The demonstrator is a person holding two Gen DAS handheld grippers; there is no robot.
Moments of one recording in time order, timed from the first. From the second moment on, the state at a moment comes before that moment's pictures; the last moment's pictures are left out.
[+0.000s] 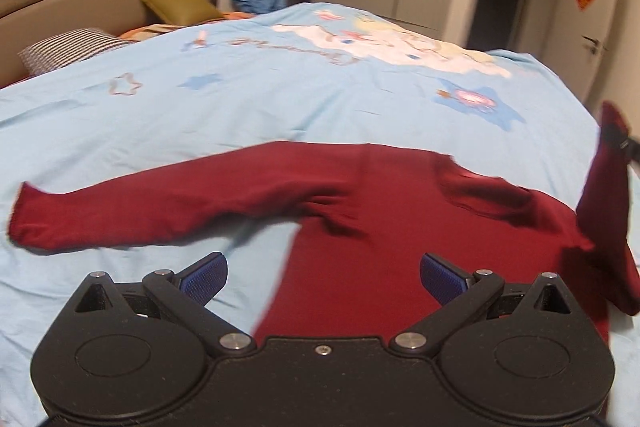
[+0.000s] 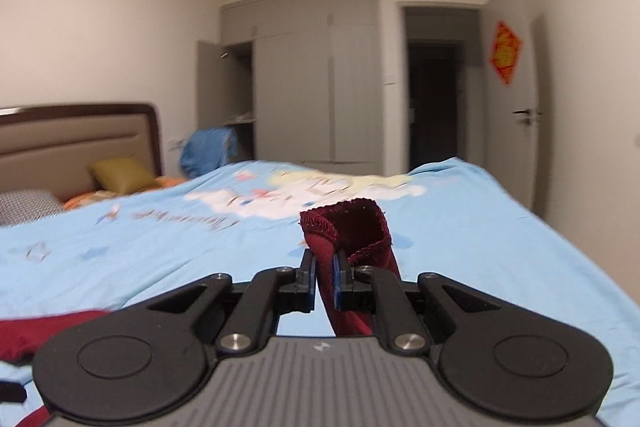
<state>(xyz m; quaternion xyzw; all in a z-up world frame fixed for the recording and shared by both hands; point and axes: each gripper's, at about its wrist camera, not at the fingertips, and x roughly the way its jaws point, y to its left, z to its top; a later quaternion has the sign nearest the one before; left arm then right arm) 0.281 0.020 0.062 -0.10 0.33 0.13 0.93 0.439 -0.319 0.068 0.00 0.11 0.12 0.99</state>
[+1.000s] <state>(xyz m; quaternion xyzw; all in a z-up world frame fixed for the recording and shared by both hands) 0.267 0.077 0.045 -0.14 0.33 0.20 0.91 0.383 -0.125 -0.045 -0.16 0.25 0.29 0.91</state>
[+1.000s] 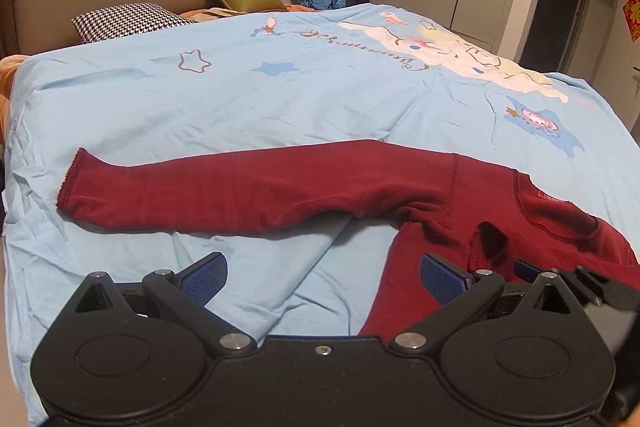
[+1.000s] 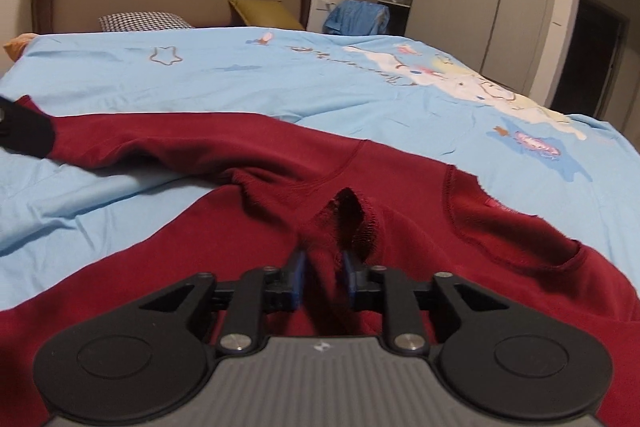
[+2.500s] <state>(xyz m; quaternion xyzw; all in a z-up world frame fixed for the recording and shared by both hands) 0.387 0.000 -0.053 -0.06 0.34 0.13 0.93 0.420 -0.465 -0.042 0.13 0.28 0.03 0.95</state>
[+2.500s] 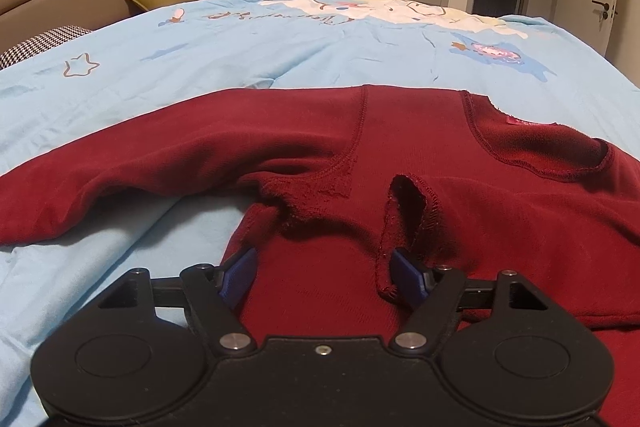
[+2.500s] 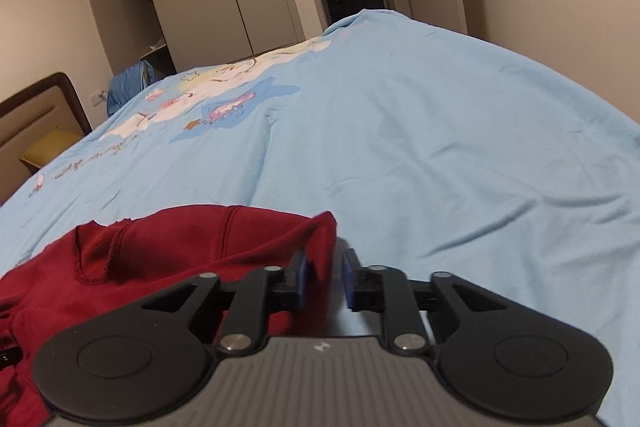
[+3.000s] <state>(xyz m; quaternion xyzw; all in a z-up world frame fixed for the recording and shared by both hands) 0.382 0.000 -0.060 -0.07 0.32 0.13 0.93 0.327 -0.414 -0.057 -0.09 0.28 0.06 0.95</state>
